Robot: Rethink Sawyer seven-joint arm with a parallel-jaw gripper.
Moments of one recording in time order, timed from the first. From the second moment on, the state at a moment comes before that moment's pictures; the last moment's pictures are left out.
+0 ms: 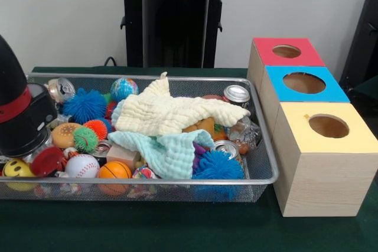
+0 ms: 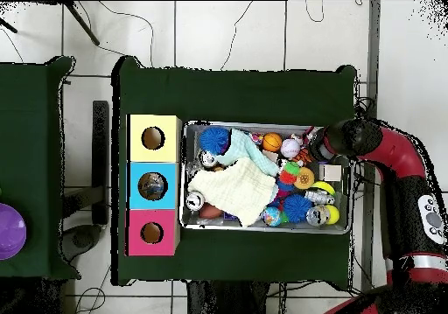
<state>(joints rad) -0.97 -0.14 0.72 1.04 -0.71 1.09 2.19</state>
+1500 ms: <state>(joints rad) -0.85 -0.20 0.60 1.03 -0.75 1.06 2.17</state>
